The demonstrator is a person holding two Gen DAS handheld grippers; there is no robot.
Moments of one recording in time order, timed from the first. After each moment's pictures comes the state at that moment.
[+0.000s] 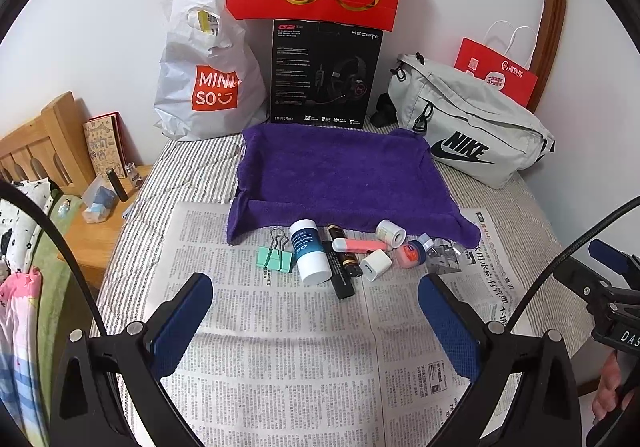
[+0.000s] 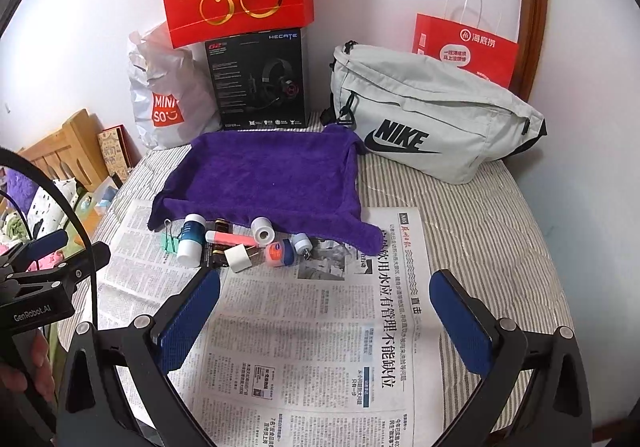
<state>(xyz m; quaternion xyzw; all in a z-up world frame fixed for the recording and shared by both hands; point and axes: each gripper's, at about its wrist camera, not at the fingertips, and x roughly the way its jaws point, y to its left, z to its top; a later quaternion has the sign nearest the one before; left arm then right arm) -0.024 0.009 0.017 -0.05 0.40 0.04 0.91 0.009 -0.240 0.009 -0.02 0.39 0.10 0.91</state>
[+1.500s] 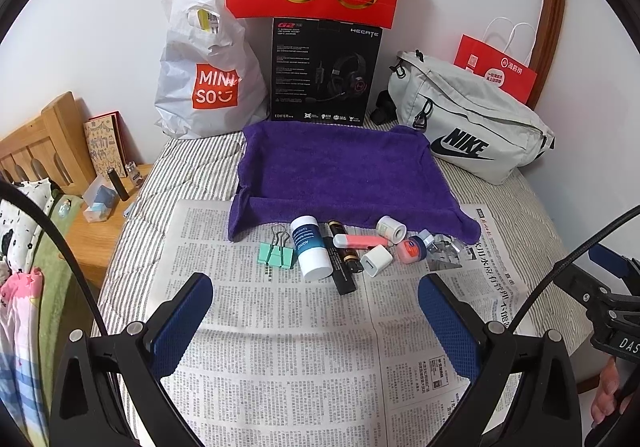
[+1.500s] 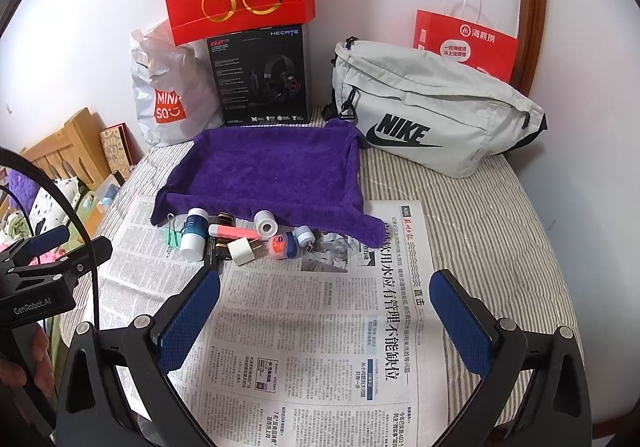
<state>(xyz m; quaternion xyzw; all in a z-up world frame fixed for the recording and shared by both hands) -0.026 0.009 0.016 -0.05 0.40 0.04 0.91 0.002 -0.241 0.005 -0.02 0.40 0.10 0.91</state>
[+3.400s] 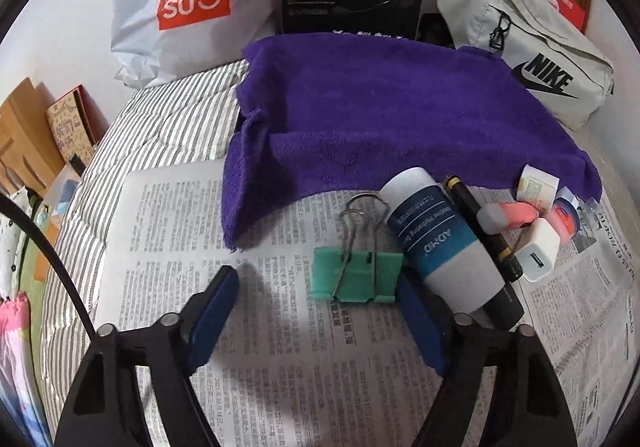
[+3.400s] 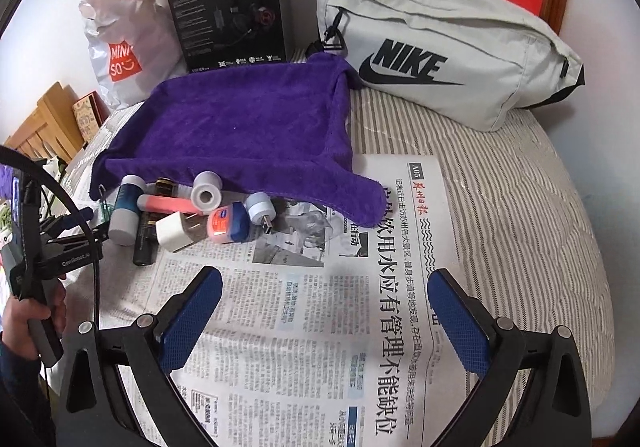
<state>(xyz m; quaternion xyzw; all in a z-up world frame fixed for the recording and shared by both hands) 0.089 0.067 -0.132 0.00 0.46 0.03 0.89 0.084 -0.251 -0.092 -0.03 0.47 0.10 0.88</state>
